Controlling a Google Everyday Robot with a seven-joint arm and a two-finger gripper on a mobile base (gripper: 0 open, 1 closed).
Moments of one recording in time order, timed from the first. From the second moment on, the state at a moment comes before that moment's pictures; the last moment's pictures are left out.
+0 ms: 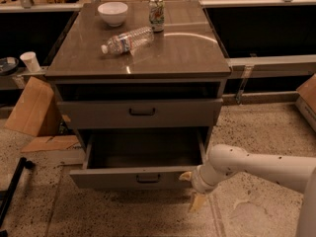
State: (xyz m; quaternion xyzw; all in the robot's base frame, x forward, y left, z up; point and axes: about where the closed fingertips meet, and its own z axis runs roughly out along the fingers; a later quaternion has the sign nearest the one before) arm 0.471 -0.123 0.405 -0.74 0.64 0.17 0.16
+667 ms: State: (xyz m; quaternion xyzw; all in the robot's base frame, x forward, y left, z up) arm 0.520 -0.132 0.400 -0.72 0.65 0.15 0.18
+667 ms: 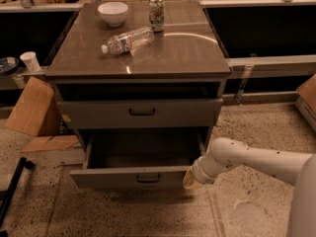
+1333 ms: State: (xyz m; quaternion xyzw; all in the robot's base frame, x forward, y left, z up) arm 0.553 -0.132 0.397 -0.71 0.67 0.13 0.18
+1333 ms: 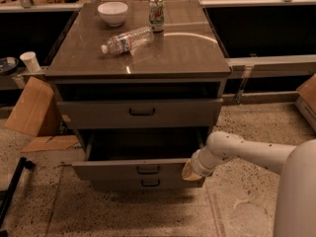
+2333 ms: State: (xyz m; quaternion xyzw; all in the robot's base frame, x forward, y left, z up) arm 0.589 -0.137 0.389 -0.70 0.68 0.13 0.18
